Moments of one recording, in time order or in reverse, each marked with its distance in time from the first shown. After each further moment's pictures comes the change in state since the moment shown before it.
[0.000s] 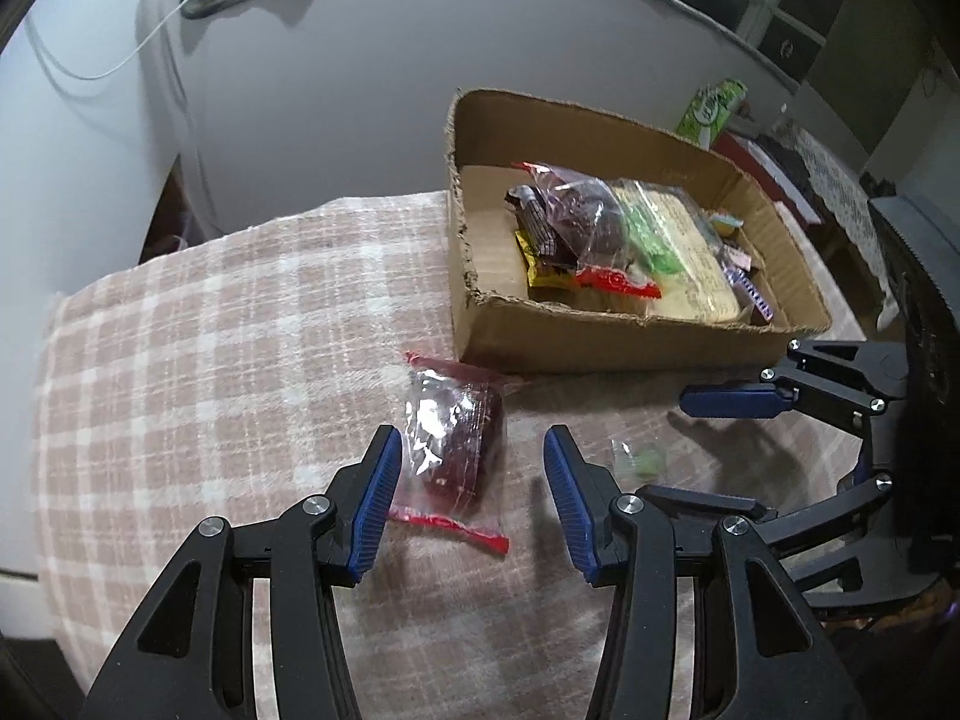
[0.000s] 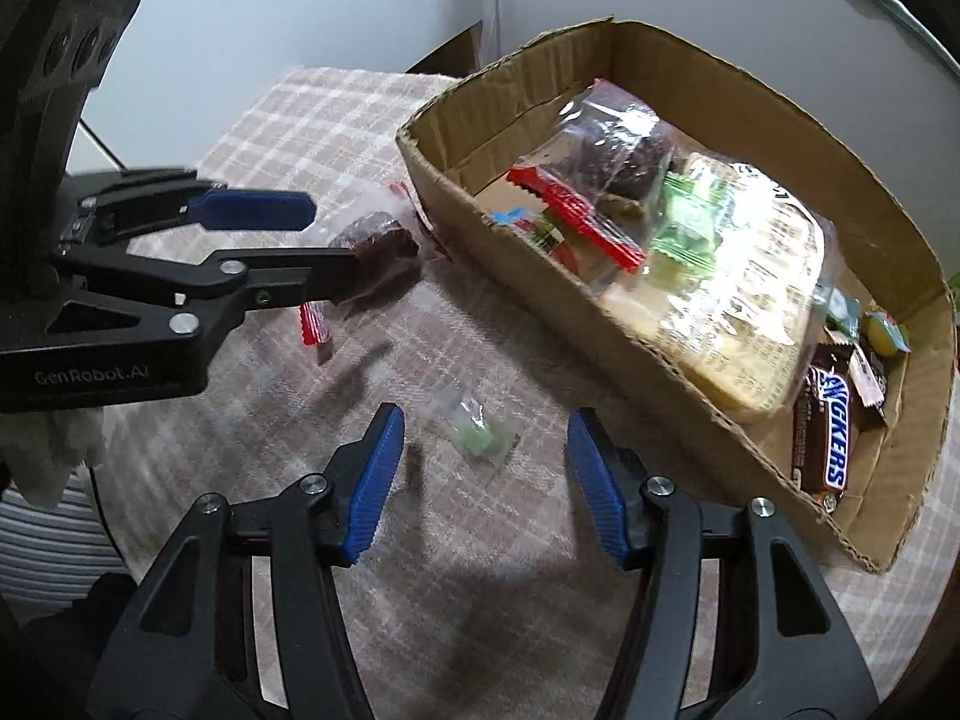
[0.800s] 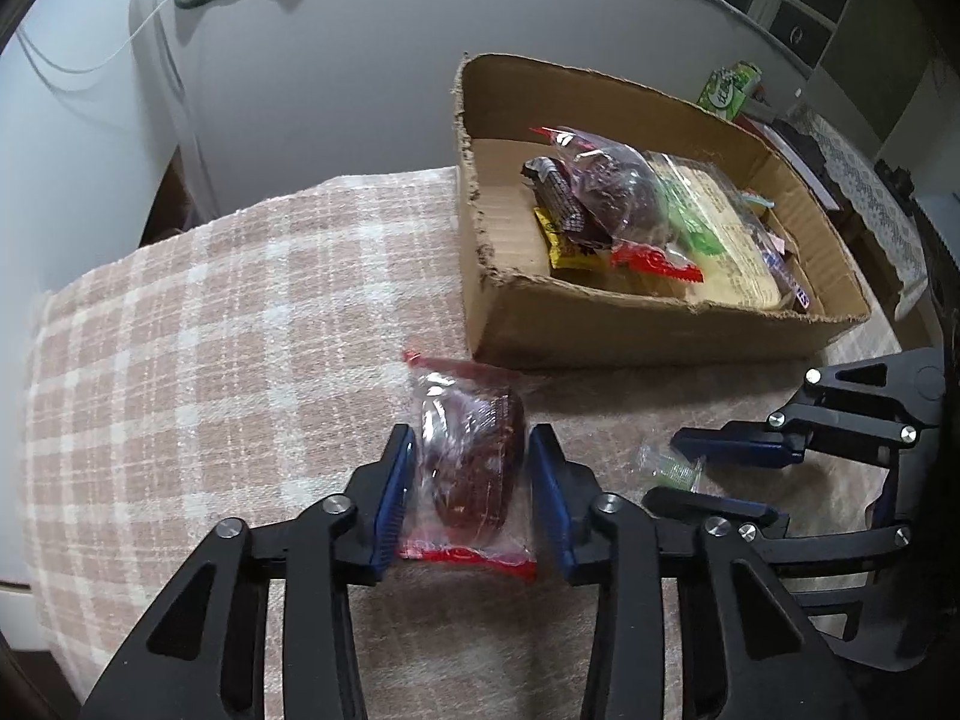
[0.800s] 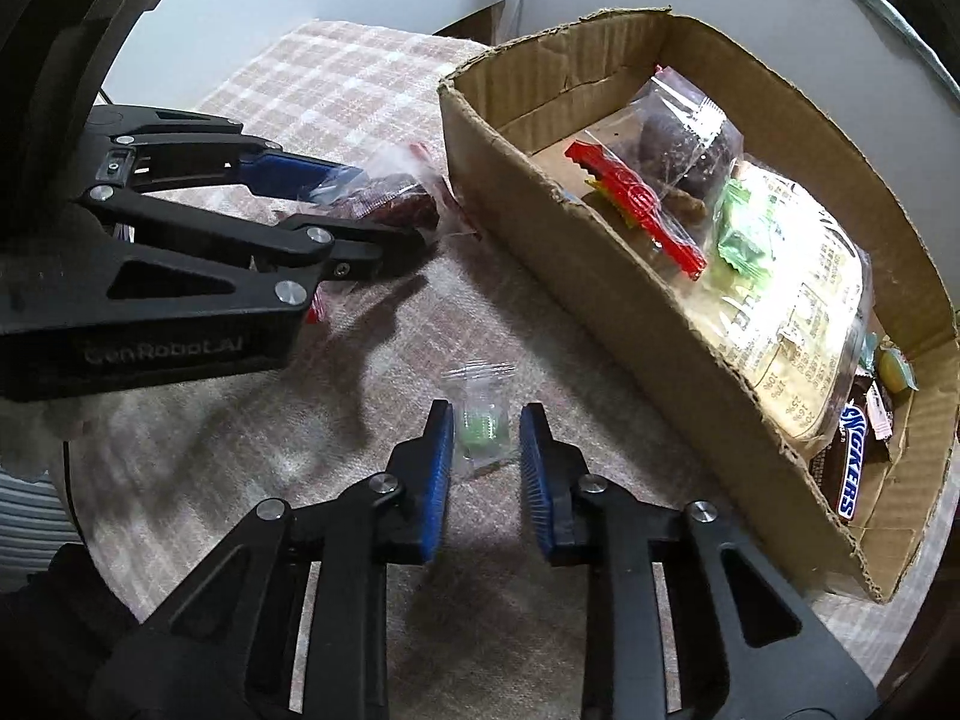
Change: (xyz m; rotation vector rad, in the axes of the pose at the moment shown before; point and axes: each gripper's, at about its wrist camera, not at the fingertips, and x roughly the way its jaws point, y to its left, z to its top) left arm 0.023 -0.003 0.000 0.007 0.023 0.034; right arm 0.028 0.024 0.007 -0.080 0.038 -0.060
